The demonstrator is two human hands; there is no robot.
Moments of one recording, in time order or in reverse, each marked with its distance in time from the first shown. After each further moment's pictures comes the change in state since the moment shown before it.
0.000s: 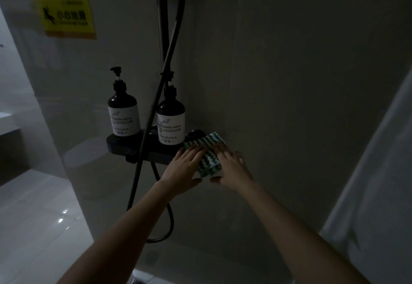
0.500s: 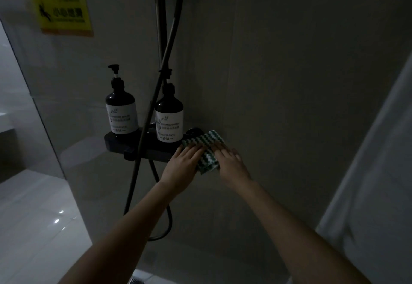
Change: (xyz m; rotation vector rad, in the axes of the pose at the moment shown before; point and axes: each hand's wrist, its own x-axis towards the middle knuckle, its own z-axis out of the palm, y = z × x) left_hand -0.001 0.003 0.008 -0.011 0.156 -0.006; right_hand -0.005 -0.006 -0.002 0.022 0.078 0.000
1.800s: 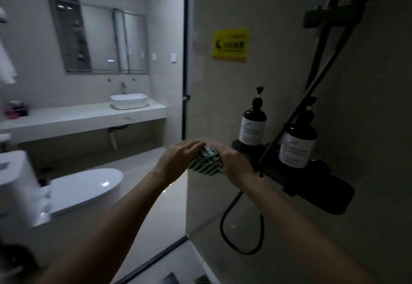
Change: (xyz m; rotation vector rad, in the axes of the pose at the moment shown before) left_hand -0.192 -0.138 -0.158 0.331 0.284 -0.223; right_hand 0.054 -0.249 -0.002 0.352 0.041 -0.672
